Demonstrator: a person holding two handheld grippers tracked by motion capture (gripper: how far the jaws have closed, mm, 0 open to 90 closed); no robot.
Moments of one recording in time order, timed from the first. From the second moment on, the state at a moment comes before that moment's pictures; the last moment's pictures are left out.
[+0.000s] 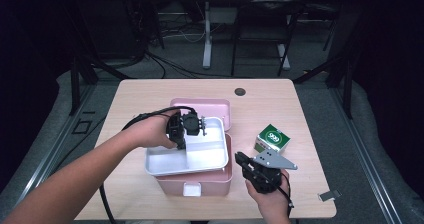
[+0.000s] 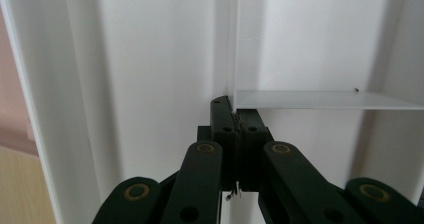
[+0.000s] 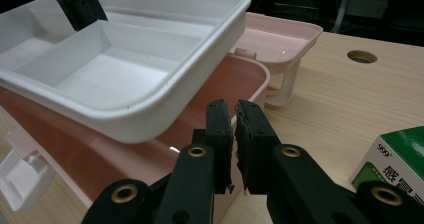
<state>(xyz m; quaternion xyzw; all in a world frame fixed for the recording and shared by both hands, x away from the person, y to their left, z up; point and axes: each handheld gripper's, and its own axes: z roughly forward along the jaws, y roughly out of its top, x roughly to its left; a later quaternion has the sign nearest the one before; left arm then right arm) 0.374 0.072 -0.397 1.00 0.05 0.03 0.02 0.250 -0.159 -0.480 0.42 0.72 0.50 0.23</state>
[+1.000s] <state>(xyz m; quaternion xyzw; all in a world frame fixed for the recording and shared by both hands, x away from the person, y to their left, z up) 0.403 0.175 -0.390 0.96 0.28 0.02 0.01 0.251 -0.151 -0.487 0.42 0.74 0.49 0.22</state>
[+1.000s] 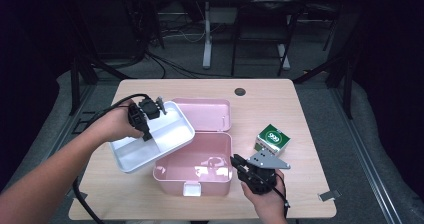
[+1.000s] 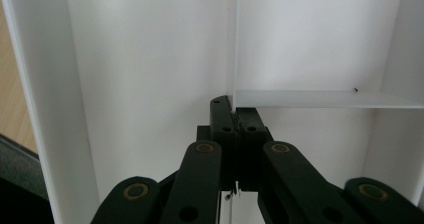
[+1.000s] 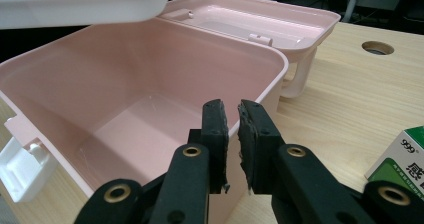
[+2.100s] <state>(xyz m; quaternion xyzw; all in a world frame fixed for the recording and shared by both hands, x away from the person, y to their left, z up) 0.414 0.258 -0.399 0.92 0.39 0.02 0.01 0.250 -0.151 -0.485 0.42 0.73 0.49 0.22</state>
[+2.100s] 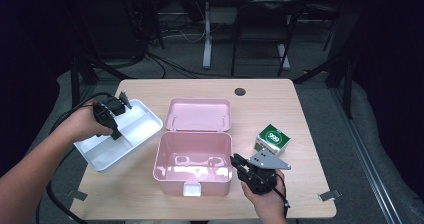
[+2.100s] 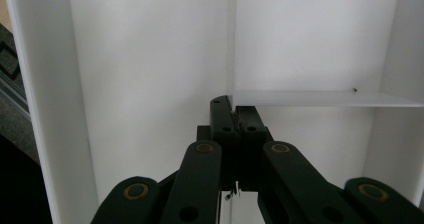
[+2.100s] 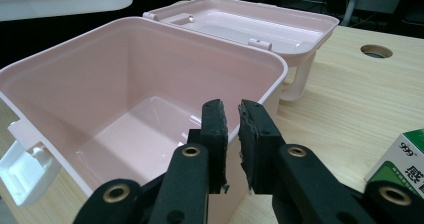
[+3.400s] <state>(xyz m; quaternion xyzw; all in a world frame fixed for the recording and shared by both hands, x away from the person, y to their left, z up) 0.417 0.280 -0.534 0.90 0.44 -0.02 0.03 0.251 -0.150 -0.485 0.41 0.73 0.49 0.21</state>
